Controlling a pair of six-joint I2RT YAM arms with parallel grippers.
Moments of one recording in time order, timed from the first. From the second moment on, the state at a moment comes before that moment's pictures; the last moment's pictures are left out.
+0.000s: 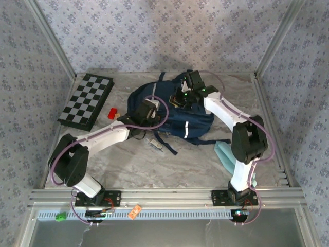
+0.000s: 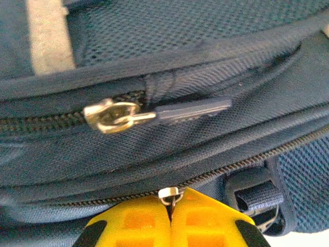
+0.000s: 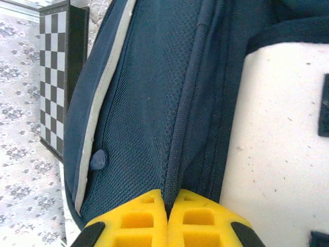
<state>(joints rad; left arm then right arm) -0.73 1.57 1.04 -0.25 -0.10 -0.41 0.45 1.86 1.57 -0.54 -0.40 0.76</state>
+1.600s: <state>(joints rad) -0.73 1.64 1.07 -0.25 -0.01 -0.42 0.50 1.70 1.09 -0.13 -0.25 1.20</state>
